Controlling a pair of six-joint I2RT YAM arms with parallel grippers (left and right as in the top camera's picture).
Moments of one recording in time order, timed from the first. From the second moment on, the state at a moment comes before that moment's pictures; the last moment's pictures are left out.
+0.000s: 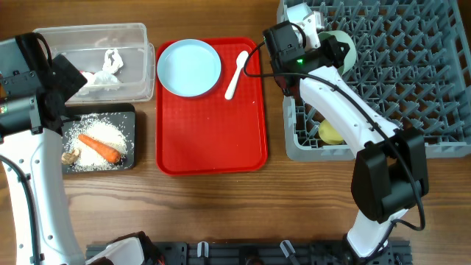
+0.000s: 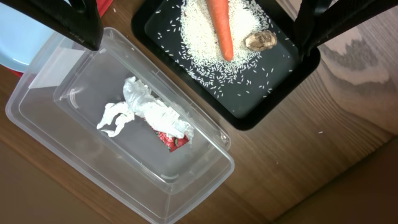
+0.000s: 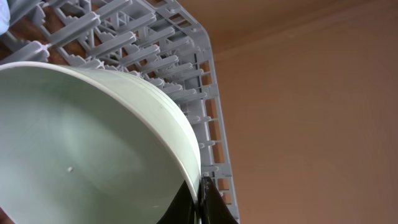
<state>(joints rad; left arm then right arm) 0.28 1.37 1.46 -0.96 -0.33 -0.41 0.43 1.93 1.53 -0.67 1.23 -0.14</state>
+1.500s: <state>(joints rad) 0.28 1.37 1.46 -0.96 -0.33 -0.41 0.49 1.93 1.50 -0.56 1.15 -0.43</state>
